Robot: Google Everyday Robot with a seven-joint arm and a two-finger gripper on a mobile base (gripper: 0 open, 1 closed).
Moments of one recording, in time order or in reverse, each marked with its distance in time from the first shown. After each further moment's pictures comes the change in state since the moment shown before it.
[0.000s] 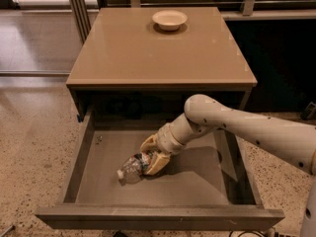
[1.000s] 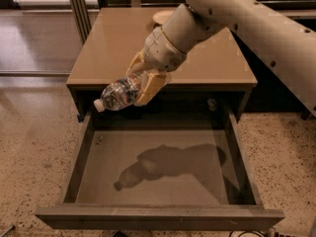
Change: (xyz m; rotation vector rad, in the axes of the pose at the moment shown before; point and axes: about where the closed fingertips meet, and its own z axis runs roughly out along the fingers) arm -0.202 -0.062 -0.193 0.039 0.053 -0.235
